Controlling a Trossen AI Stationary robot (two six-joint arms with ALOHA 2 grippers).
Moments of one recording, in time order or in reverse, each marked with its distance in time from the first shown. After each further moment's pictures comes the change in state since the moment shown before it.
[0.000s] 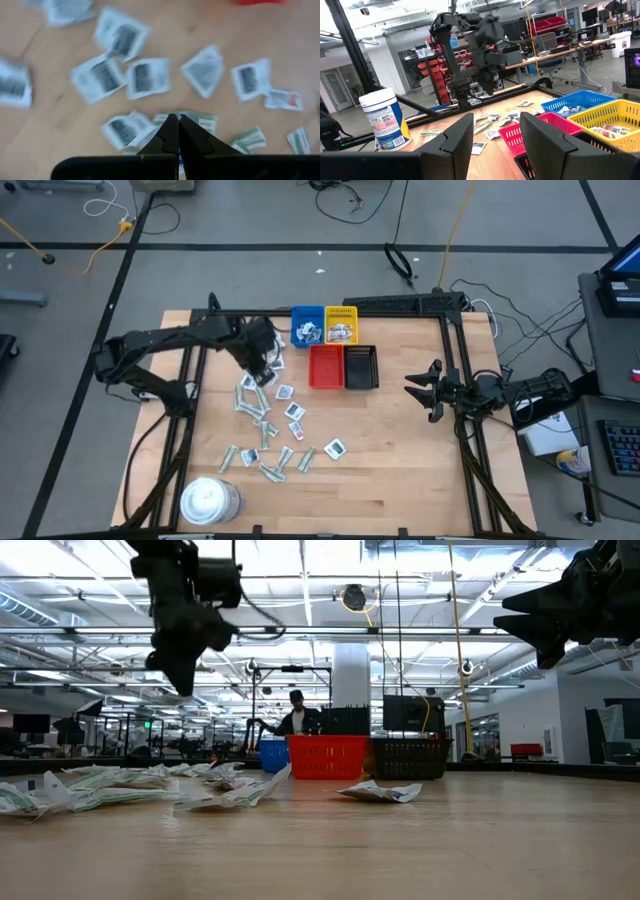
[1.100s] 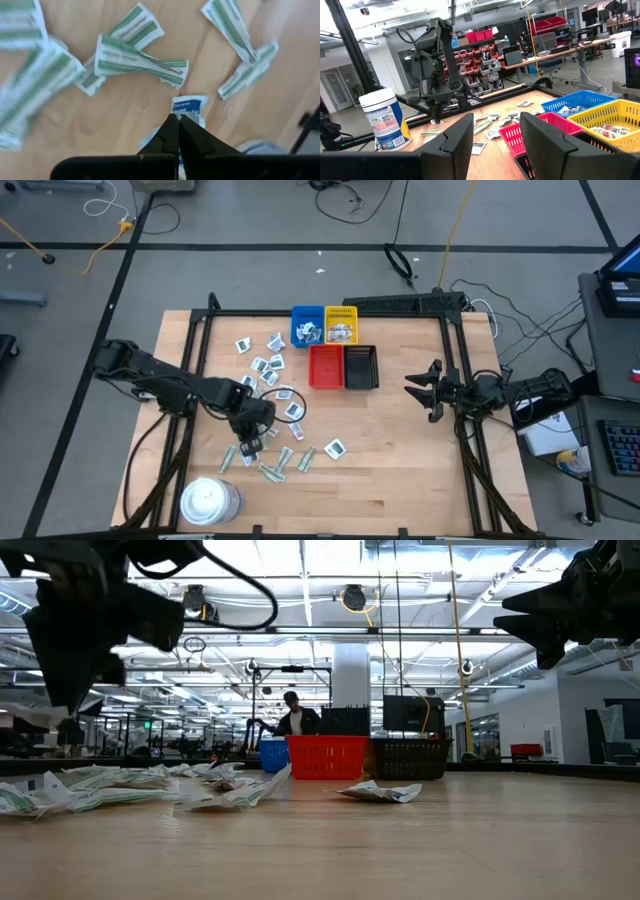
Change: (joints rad) left arm -0.658 -0.003 -0.190 0.156 0.119 -0.345; right arm 0.000 0.000 0.000 0.000 0.000 0.000
